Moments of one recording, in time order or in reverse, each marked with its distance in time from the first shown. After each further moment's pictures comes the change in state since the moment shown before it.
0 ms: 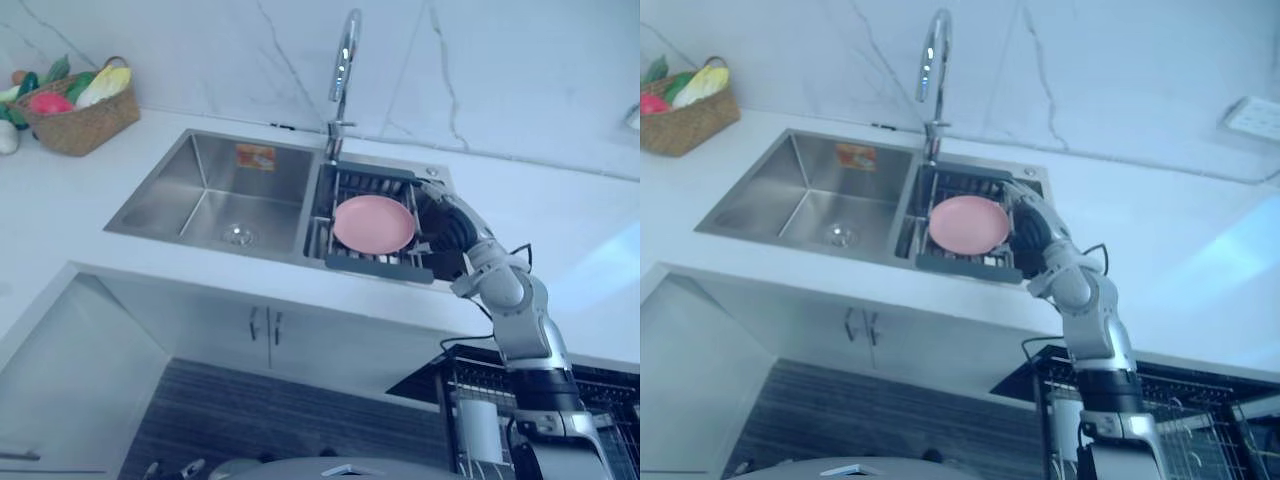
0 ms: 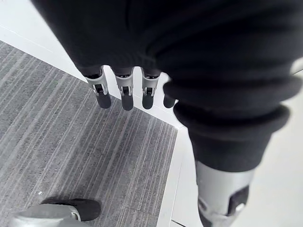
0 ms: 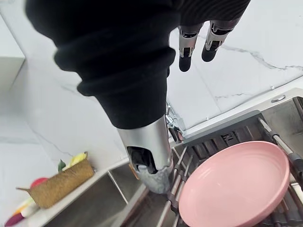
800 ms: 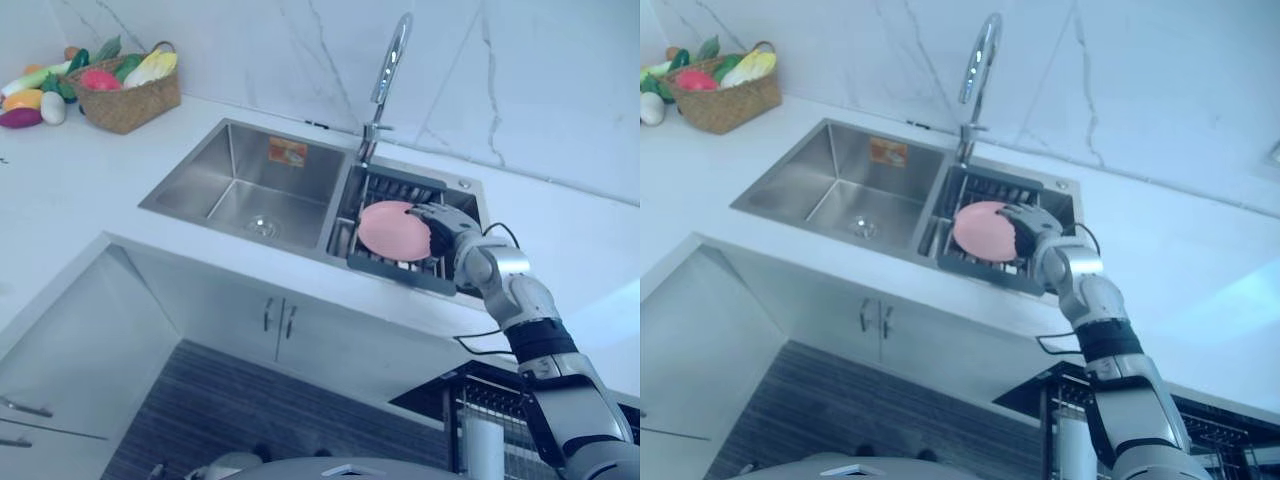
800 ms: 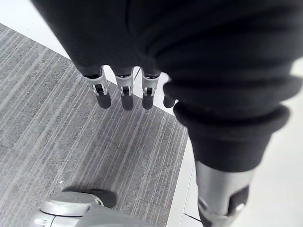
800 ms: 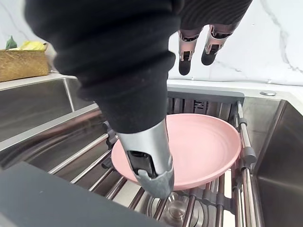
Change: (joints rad) left arm 0.032 0.003 -0.027 -0.053 0.059 0.021 -0.032; right arm -0.228 -0.105 0.204 0.407 -0.361 0.042 -0.003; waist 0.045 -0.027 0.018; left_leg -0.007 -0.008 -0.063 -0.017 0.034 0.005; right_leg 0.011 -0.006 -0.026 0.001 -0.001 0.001
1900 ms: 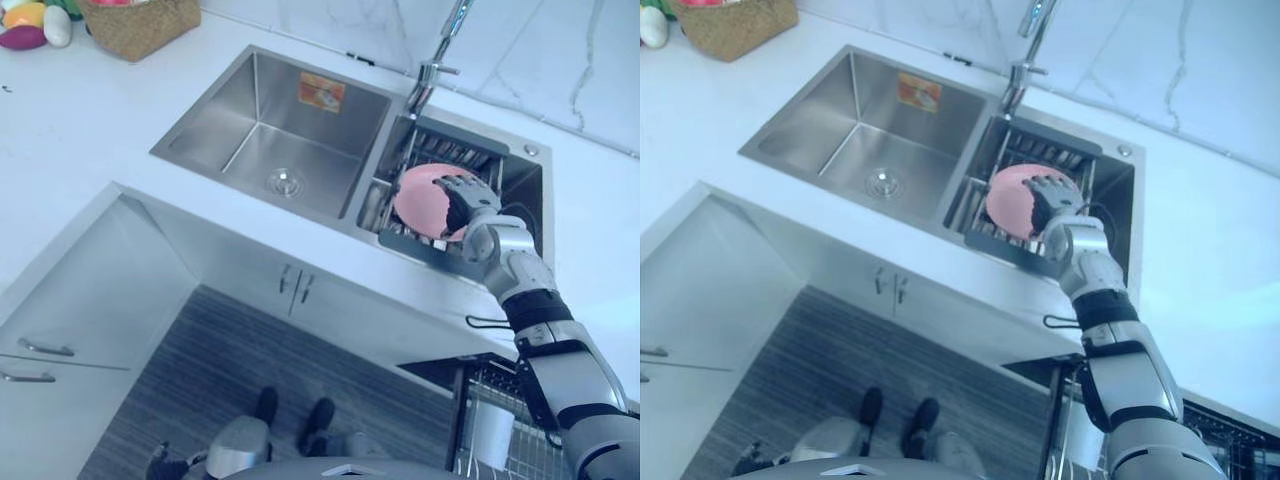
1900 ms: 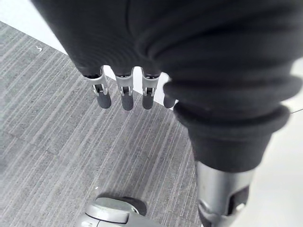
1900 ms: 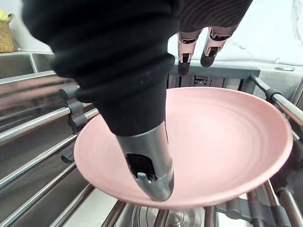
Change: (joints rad) left arm -0.008 0.018 -0.069 -0.078 -0.075 0.012 0.046; right arm -0.167 -0.009 0.040 0.195 0.002 0.108 -0.161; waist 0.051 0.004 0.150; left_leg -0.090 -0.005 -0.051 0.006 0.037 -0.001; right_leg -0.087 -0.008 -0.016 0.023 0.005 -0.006
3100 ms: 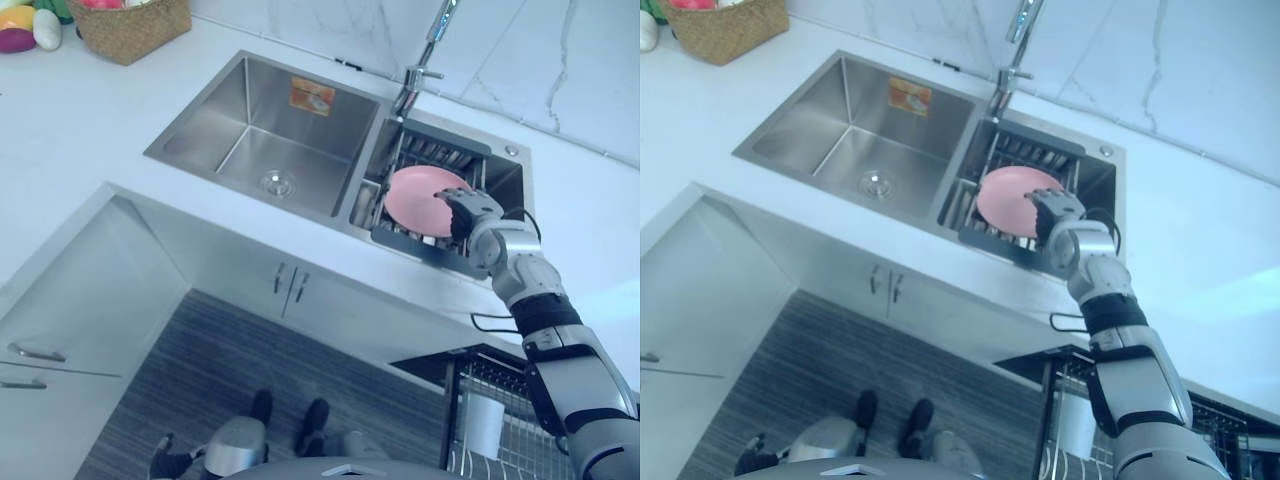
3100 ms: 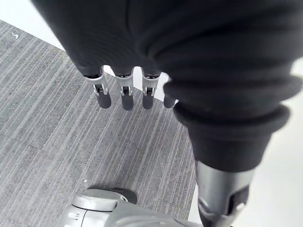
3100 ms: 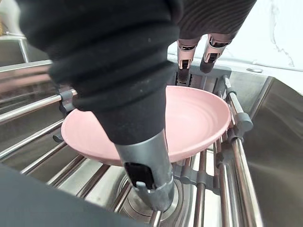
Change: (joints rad) left arm -0.002 0.003 -0.029 -0.026 0.016 0.001 -0.002; right arm 0.043 -0.030 0.001 -0.007 -0.019 -0.032 0.094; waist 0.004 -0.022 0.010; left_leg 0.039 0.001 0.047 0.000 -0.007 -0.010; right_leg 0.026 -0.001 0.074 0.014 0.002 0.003
